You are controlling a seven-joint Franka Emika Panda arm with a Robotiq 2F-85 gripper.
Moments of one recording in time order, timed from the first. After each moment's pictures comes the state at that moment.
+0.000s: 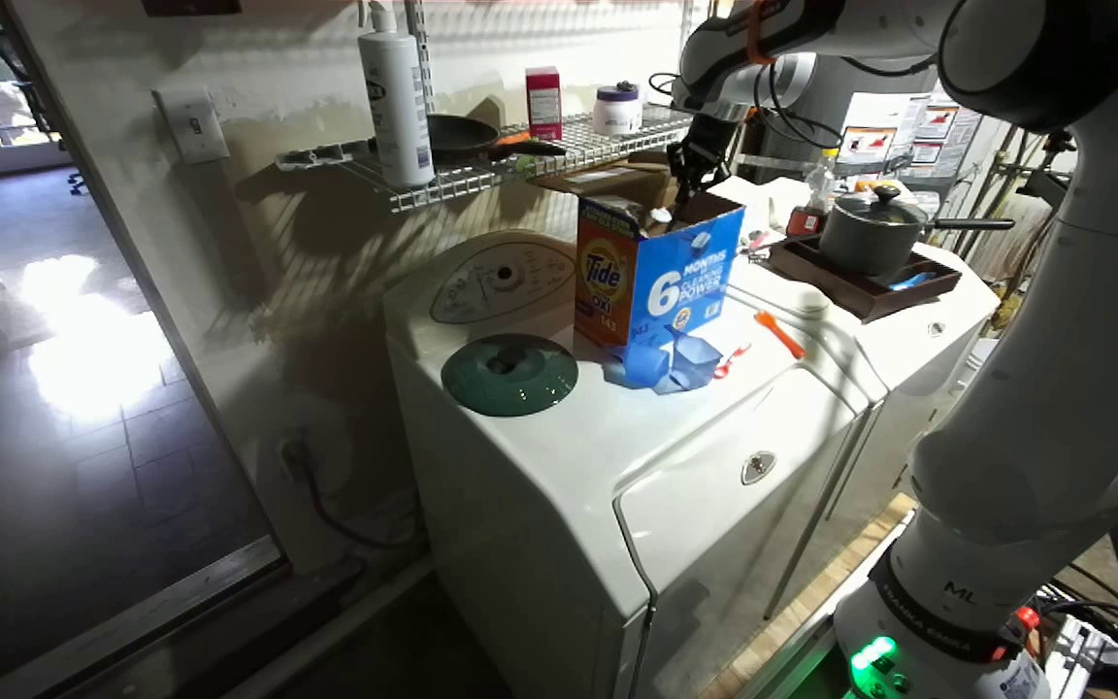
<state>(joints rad) -0.26 0.14 -0.15 -1.78 0.12 2.24 -2.23</state>
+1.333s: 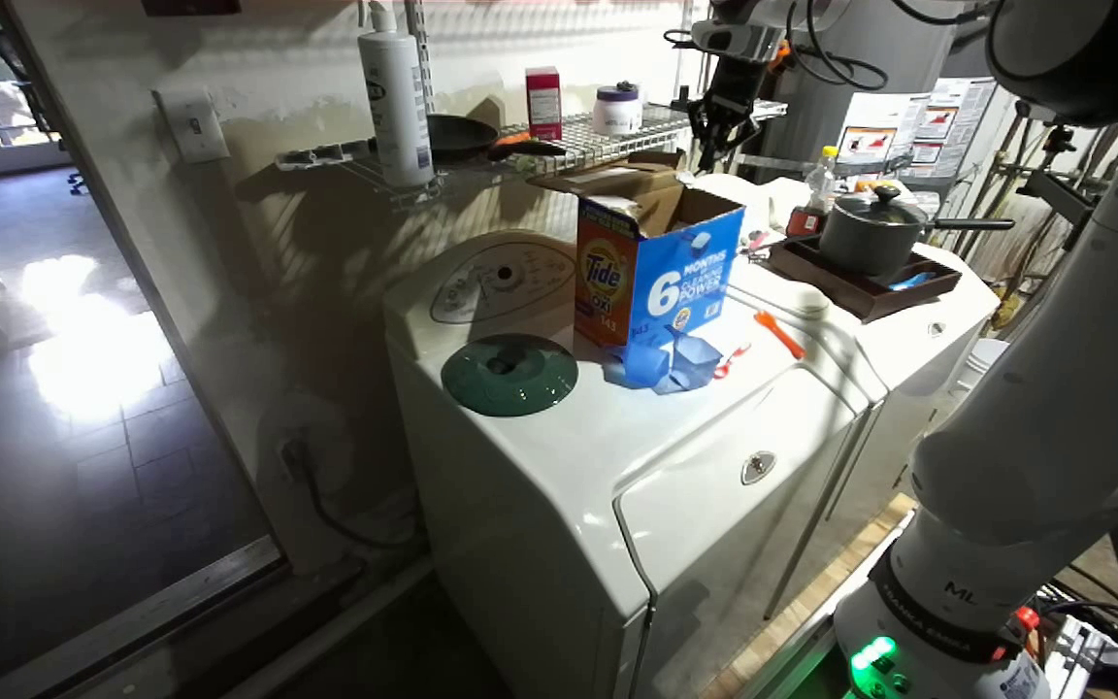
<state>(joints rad) -0.25 0.04 -0.16 -1.67 0.07 1.92 -2.22</state>
